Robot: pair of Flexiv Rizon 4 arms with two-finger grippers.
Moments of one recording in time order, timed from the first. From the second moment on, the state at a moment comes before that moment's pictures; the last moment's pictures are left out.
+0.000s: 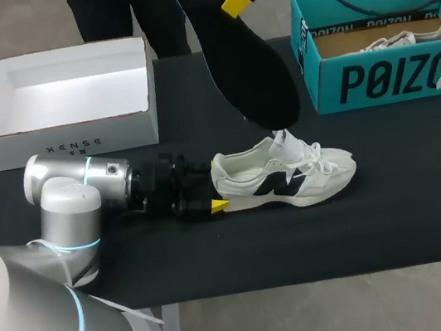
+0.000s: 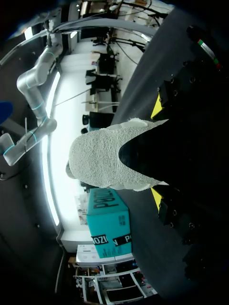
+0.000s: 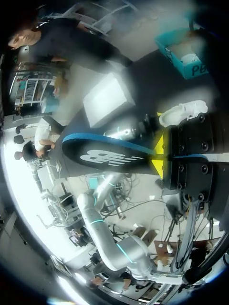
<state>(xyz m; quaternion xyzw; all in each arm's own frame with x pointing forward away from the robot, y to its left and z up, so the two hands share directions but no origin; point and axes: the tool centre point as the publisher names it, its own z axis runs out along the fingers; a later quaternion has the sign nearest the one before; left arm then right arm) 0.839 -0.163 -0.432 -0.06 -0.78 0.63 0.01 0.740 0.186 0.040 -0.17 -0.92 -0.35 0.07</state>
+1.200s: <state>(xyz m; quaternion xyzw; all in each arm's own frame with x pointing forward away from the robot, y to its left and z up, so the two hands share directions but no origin) 0.839 -0.163 -0.432 -0.06 -0.78 0.63 0.01 0.750 0.136 0.108 -0.20 -0.87 -0.45 0.06</state>
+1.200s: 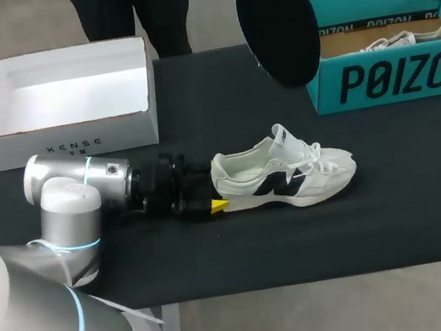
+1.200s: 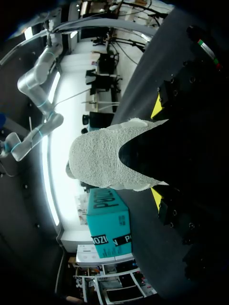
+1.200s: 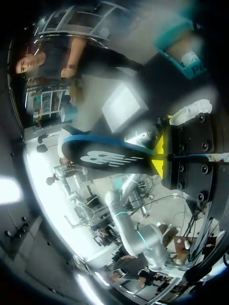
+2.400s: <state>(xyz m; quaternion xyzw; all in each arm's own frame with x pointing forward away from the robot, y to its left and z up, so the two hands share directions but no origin) 0.834 -0.146 -0.431 -0.07 -0.83 0.55 -0.01 0.752 0.138 0.109 -0.20 -0.87 -0.45 0.06</state>
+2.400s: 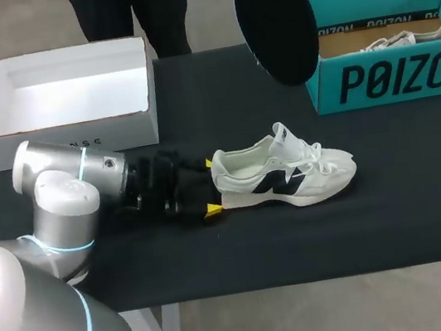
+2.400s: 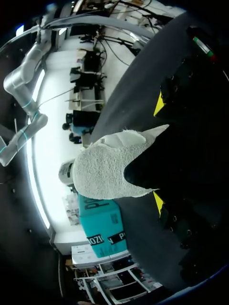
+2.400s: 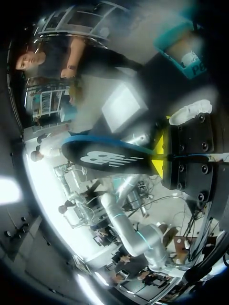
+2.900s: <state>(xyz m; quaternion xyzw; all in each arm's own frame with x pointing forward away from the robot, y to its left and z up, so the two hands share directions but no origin) 0.853 -0.104 -0.377 -0.10 -0.90 0.42 0.02 0.752 0.138 0.109 -0.20 -0.87 -0.45 0.06</state>
